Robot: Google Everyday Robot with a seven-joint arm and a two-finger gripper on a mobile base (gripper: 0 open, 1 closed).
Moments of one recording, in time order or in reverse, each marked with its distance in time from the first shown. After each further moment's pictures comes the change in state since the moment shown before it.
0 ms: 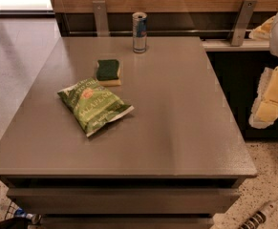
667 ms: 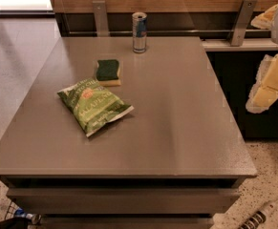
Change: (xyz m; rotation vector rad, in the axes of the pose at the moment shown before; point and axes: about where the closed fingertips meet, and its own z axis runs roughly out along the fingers) arm -0.001 -0.029 -0.002 0.067 -0.058 0.011
